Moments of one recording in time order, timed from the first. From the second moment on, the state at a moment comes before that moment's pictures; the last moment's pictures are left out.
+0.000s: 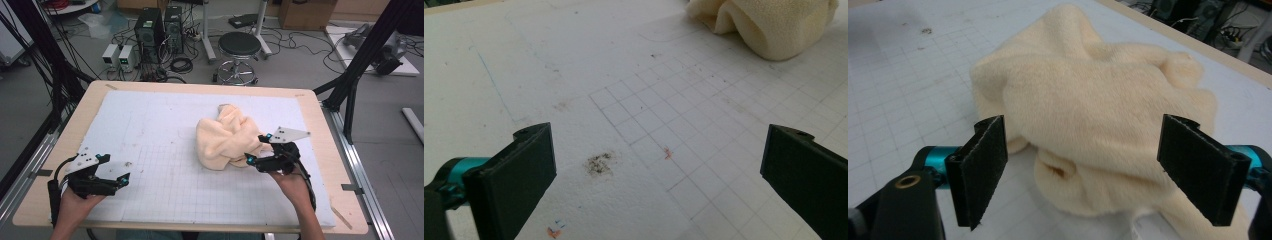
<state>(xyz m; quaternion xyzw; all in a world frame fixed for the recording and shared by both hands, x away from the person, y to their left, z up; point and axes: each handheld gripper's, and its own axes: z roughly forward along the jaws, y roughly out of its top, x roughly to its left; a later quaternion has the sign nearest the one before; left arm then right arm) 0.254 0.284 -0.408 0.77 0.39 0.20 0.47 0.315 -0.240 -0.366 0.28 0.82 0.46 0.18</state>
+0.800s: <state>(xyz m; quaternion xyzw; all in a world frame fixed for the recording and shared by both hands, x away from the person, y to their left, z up) 0.269 0.240 -0.395 0.79 0.34 0.17 0.48 0.347 -0.220 -0.391 0.27 0.86 0.42 0.14</state>
